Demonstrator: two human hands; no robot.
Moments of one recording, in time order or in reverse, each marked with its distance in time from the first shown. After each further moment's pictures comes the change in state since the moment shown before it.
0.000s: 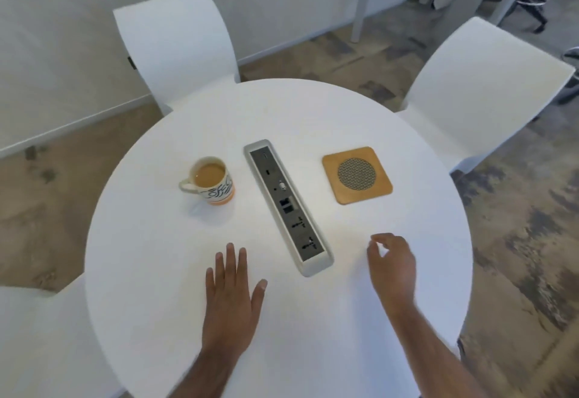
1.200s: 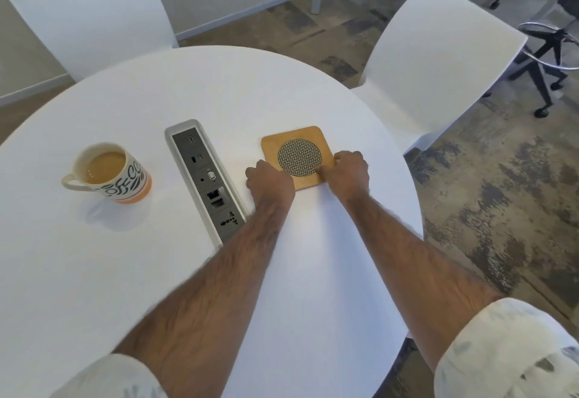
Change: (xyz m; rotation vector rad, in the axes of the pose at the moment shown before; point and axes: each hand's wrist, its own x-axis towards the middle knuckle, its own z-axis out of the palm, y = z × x) left_hand 0.213 0.231 0.007 -0.614 -0.085 -0.446; right_hand 0.192 -0.012 0.022 -0.247 -0.205 0.006
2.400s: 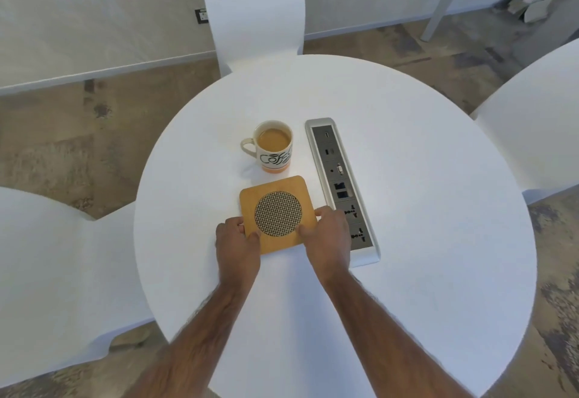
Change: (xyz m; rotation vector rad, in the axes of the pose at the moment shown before) left_hand -0.065 -0.248 -0.195 -0.223 0.344 -0.129; right_hand -0.238 -0.131 0.138 0.030 -0.213 -0.219
